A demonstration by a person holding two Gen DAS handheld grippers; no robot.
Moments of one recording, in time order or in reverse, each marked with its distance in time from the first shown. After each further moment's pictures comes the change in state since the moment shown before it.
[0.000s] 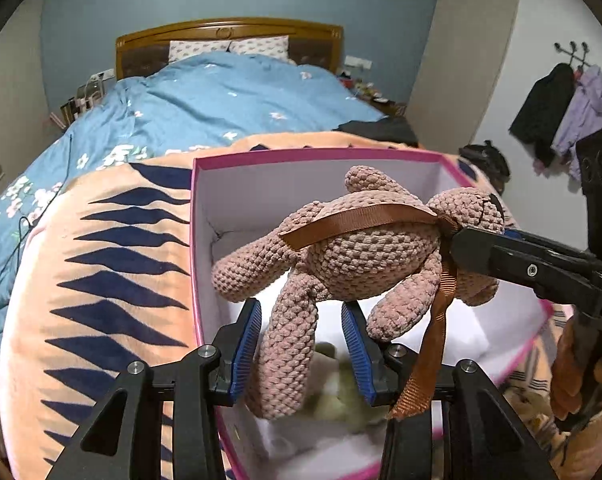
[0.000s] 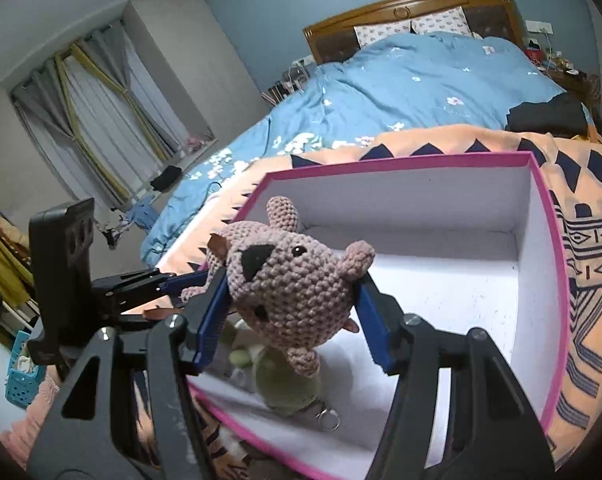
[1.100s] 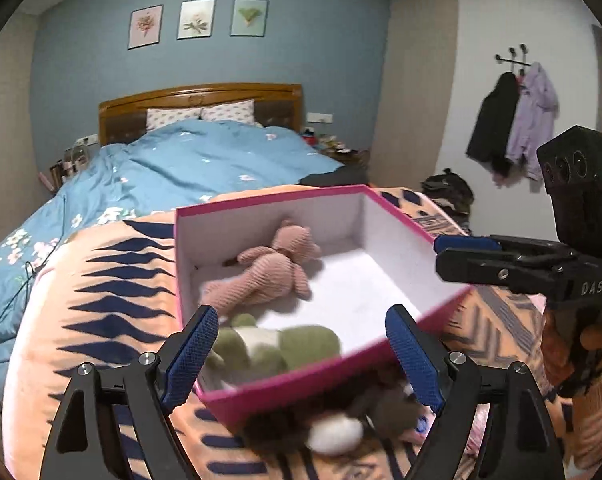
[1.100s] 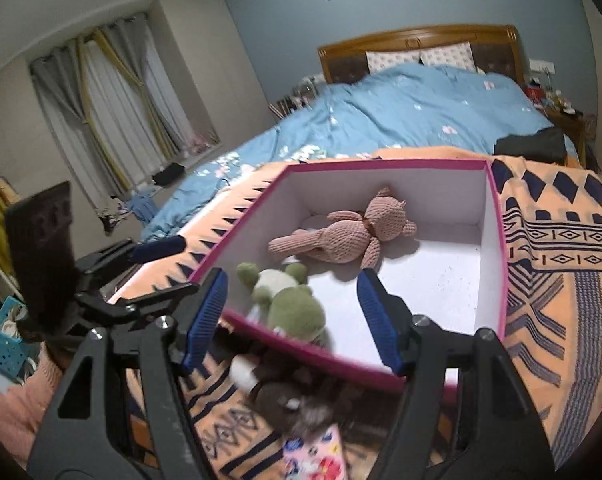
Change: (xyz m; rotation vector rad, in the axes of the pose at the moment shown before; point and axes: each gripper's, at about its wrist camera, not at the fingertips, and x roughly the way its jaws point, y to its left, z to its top) left arm -0.093 -0.043 -0.065 0.127 -0.251 -0.085; right arm -0.091 0.037 -0.058 -0.124 -0.088 -0.026
